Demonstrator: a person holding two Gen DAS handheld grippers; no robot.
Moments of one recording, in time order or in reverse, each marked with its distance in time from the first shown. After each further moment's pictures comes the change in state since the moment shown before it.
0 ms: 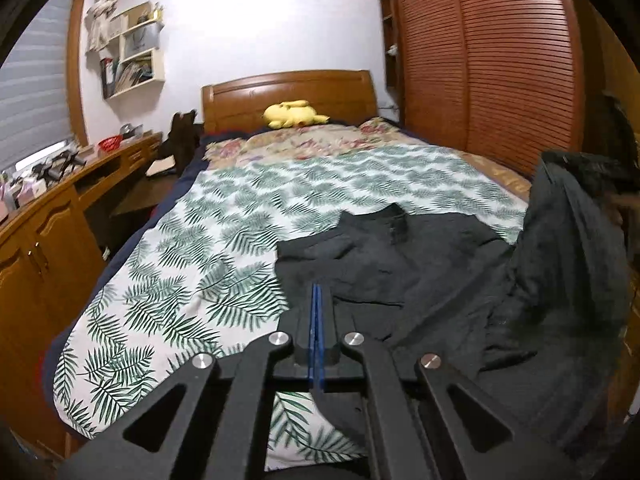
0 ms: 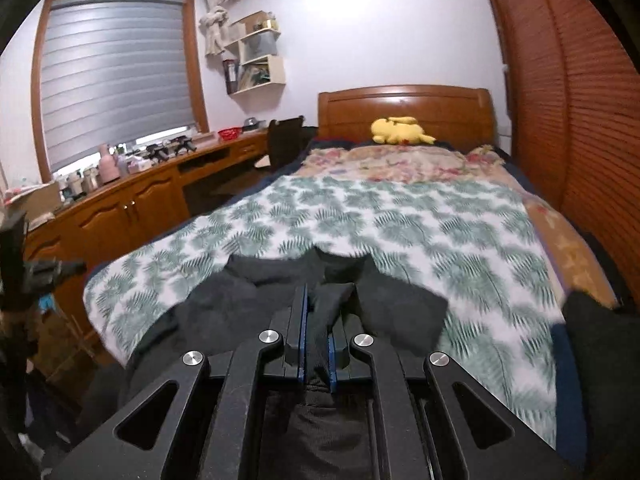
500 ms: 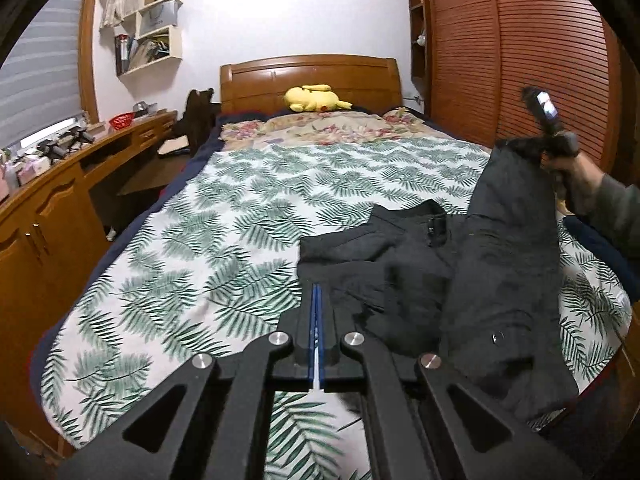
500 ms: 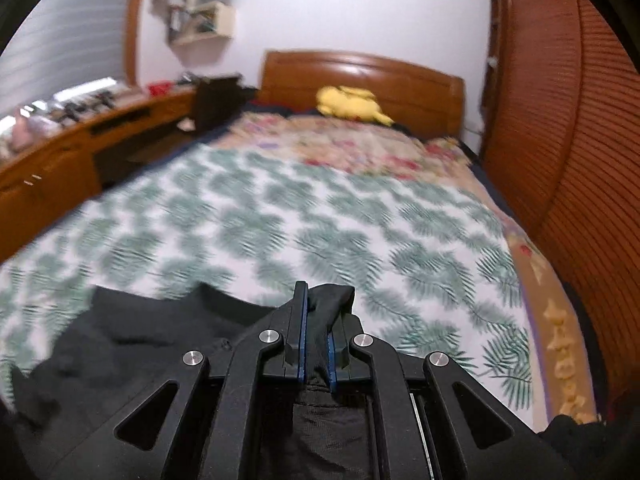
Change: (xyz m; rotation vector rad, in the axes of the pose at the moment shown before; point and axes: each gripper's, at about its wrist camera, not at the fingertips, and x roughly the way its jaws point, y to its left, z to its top) left arm 0.070 0.027 0.008 -0.054 0.047 0.026; right arm 0.230 -0.097 0.089 -0.078 0.174 -0.306
